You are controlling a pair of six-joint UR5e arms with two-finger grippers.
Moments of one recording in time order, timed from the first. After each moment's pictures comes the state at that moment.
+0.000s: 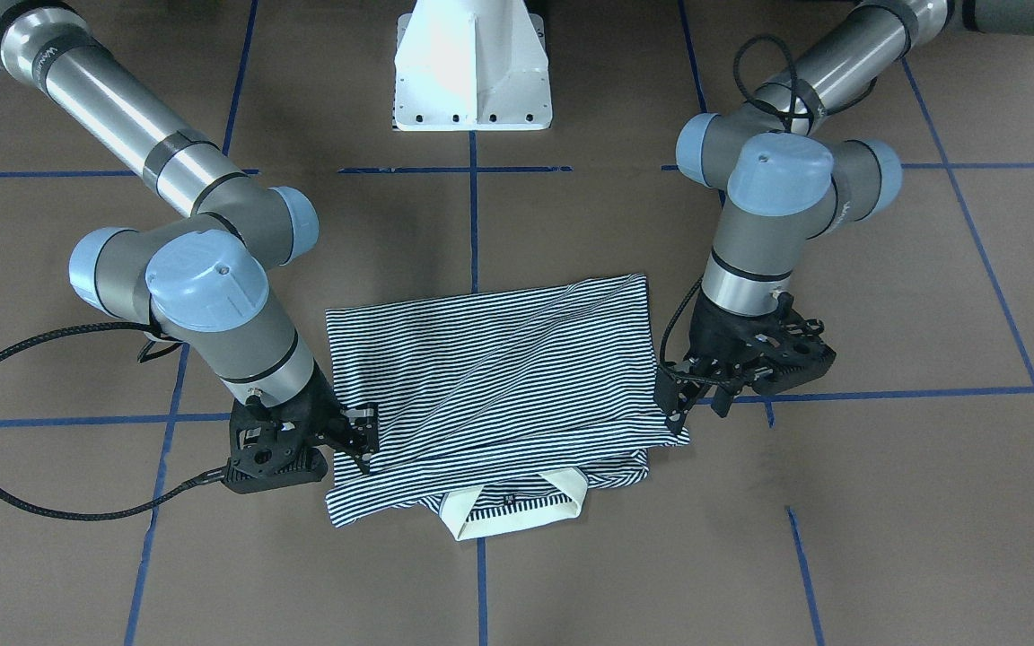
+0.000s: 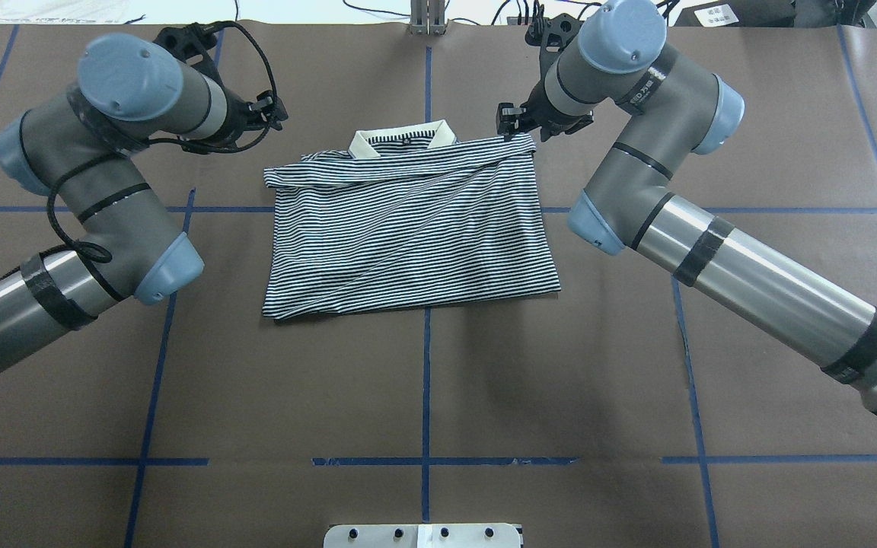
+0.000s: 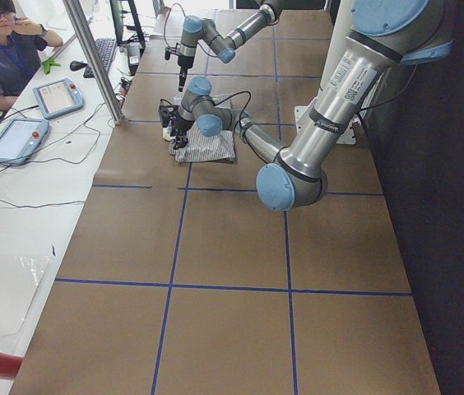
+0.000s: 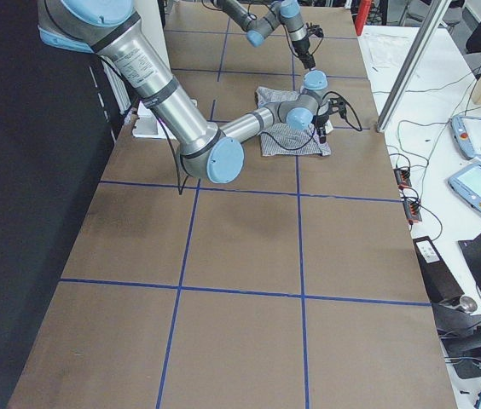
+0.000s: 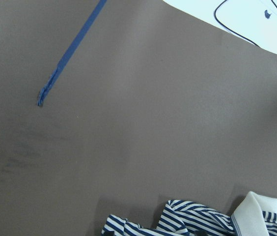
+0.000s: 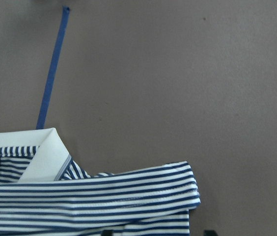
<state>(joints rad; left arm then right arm) -0.84 -2.15 -1.51 -1.98 -1.78 -1.40 0.82 -0.82 1.22 -1.06 1.97 1.00</state>
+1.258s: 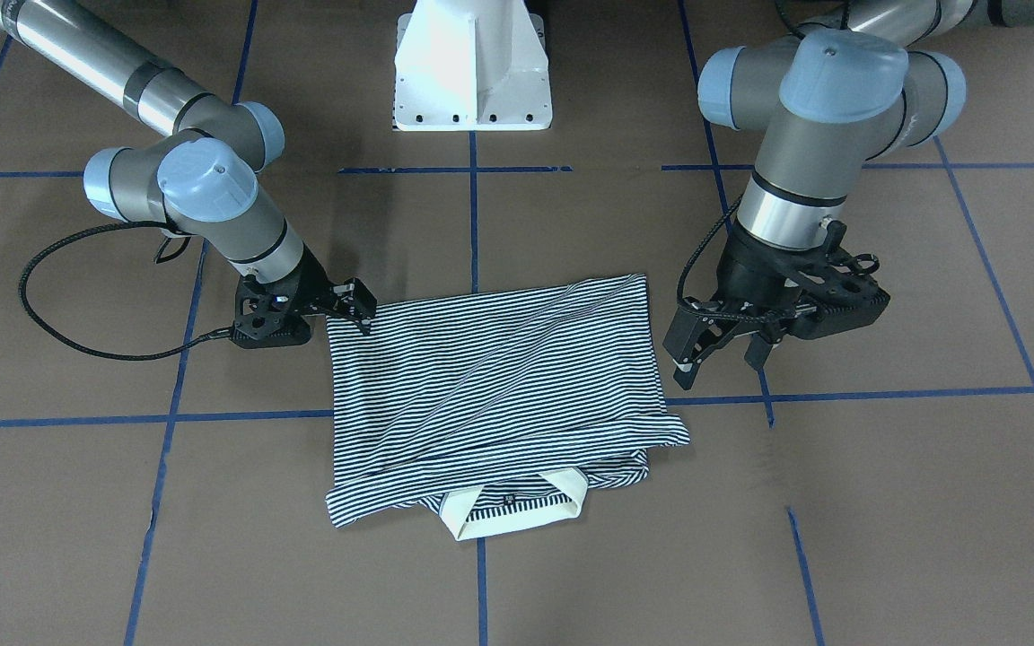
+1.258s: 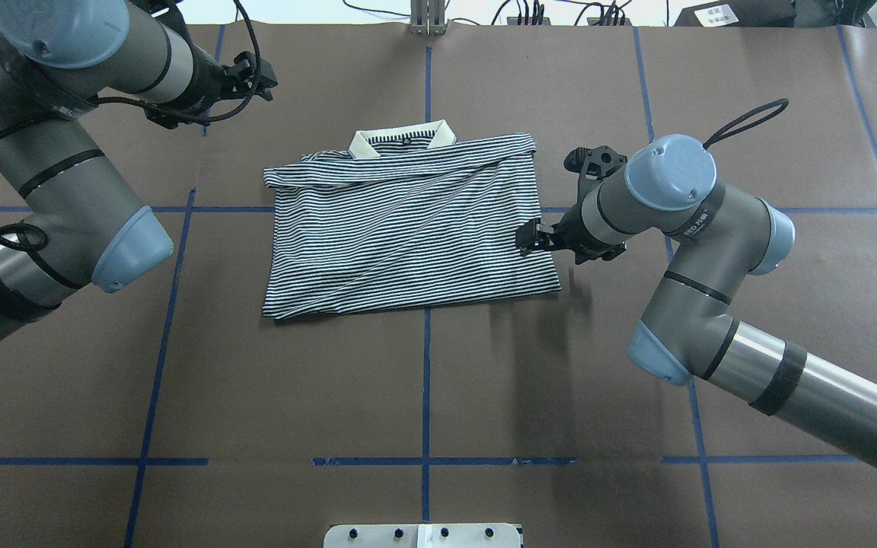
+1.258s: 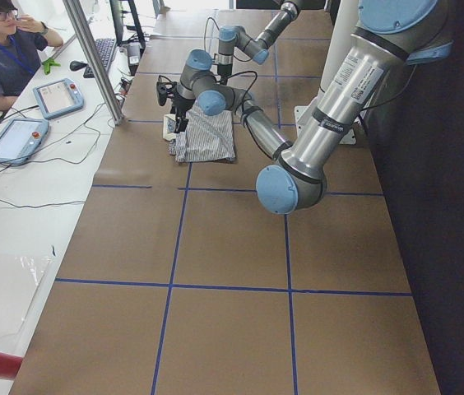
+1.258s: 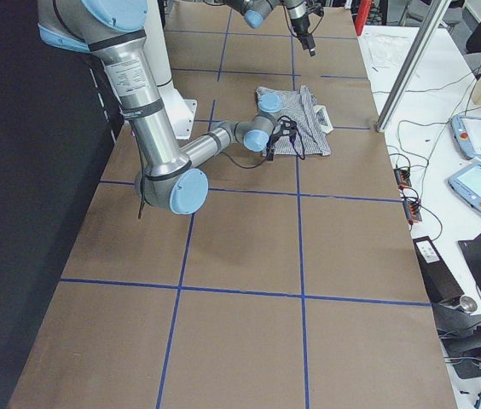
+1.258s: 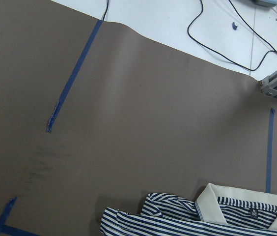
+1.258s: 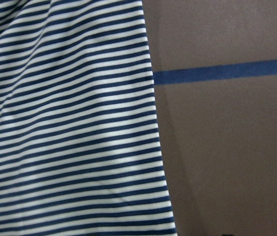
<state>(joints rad) -0.87 -2.14 -1.71 -1.81 -1.83 -1.35 0.63 -1.11 1.53 -1.07 1.99 1.25</state>
